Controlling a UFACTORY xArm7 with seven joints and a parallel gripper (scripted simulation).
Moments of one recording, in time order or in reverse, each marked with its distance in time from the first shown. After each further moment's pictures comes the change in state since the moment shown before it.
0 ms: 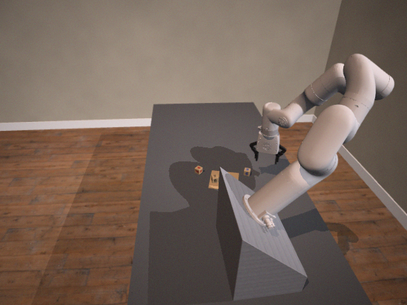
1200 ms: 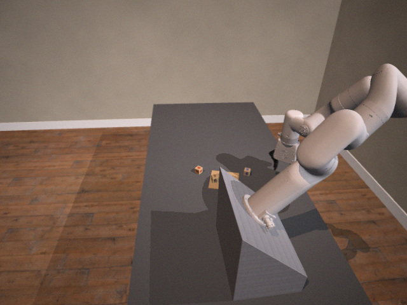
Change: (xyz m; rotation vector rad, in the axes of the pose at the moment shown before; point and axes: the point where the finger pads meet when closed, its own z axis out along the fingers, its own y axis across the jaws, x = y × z) arm -0.025 0.082 0.017 0.044 -0.054 0.211
